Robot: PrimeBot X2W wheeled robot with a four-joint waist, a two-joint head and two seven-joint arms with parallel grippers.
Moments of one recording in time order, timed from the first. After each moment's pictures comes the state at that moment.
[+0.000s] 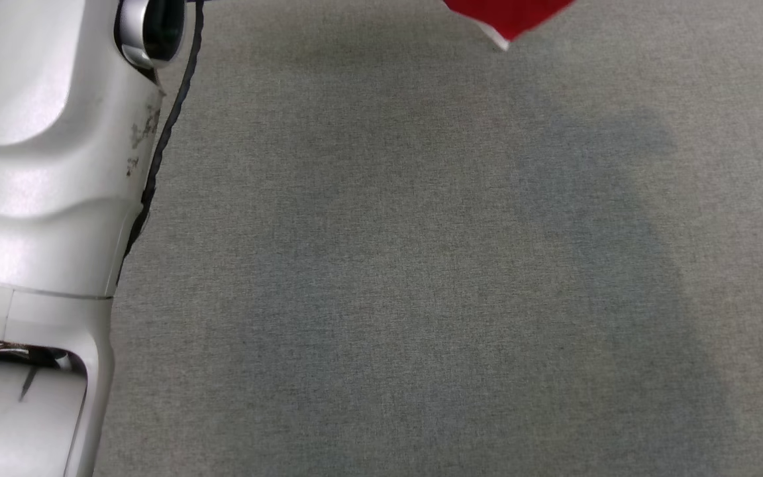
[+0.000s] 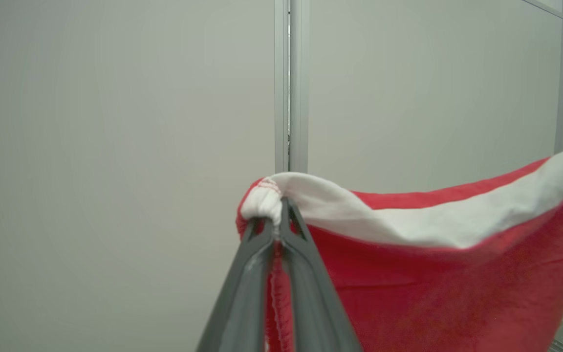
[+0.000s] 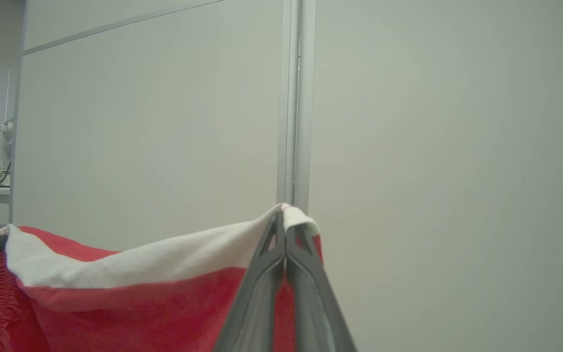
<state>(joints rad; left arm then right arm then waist) -1.27 0.10 -0.33 0.63 -0.44 -0.05 -0.25 -1.25 -0.37 0.33 0.40 0.51 0.13 -0.13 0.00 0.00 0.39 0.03</state>
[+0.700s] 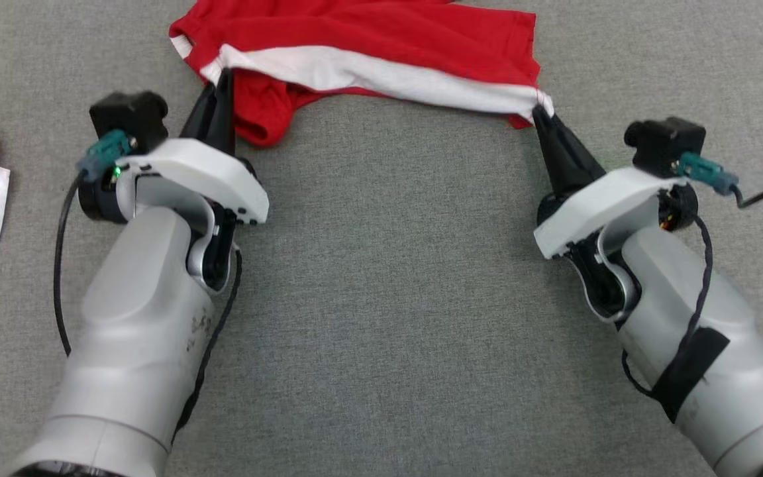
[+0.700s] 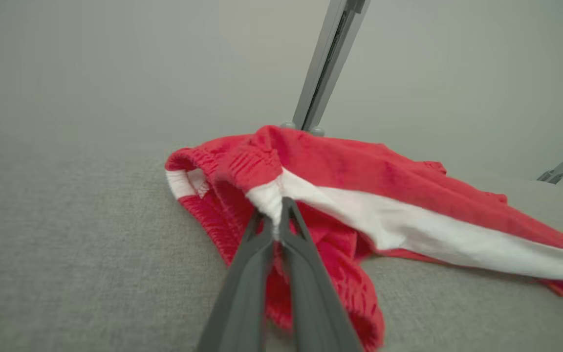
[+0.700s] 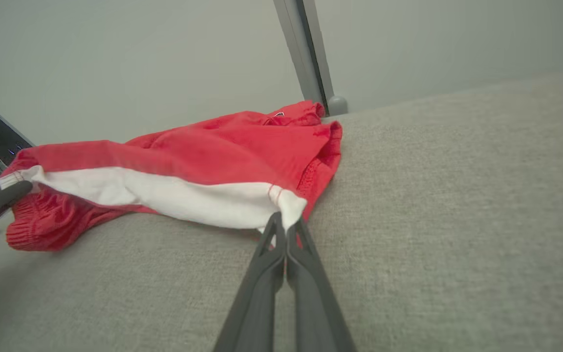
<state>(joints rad) -0.94 0.05 -0.30 0.96 -0.50 -0.08 -0.26 -0.92 -0.17 0.69 0.87 0.80 0.13 -0.26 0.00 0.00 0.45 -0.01</state>
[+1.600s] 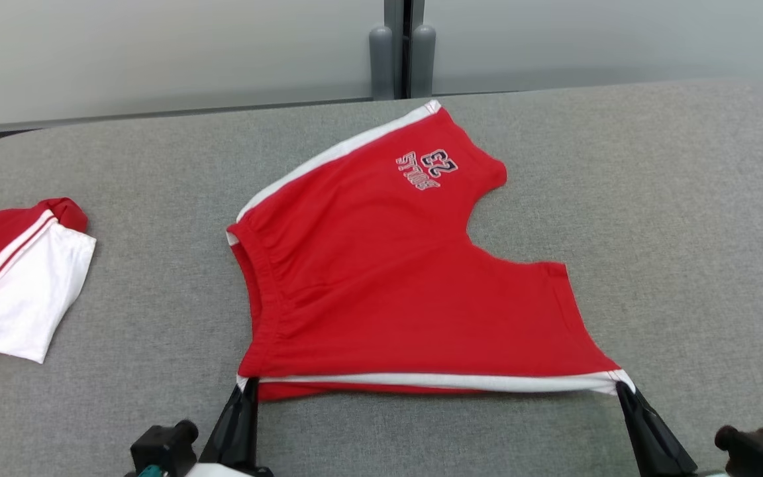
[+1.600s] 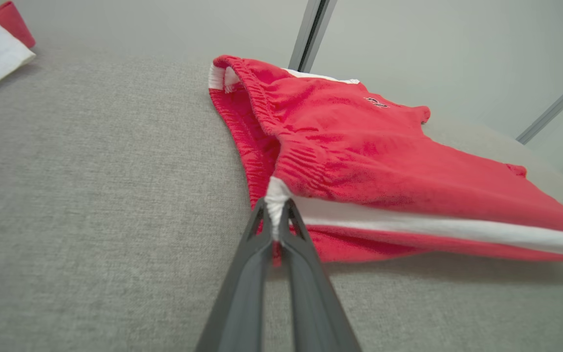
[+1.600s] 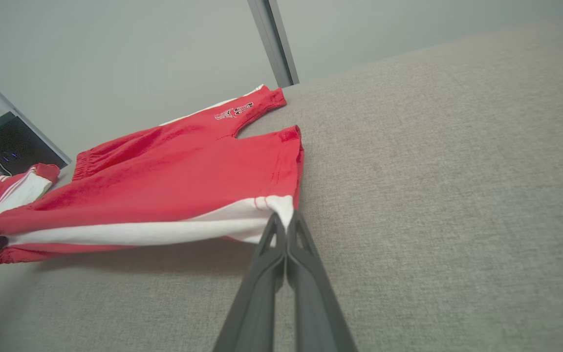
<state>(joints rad) 0.00 0.05 -0.23 0.33 -0.41 -0.01 -0.26 0.10 -0.25 0.27 0.17 0.54 0.13 -0.19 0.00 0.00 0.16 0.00</state>
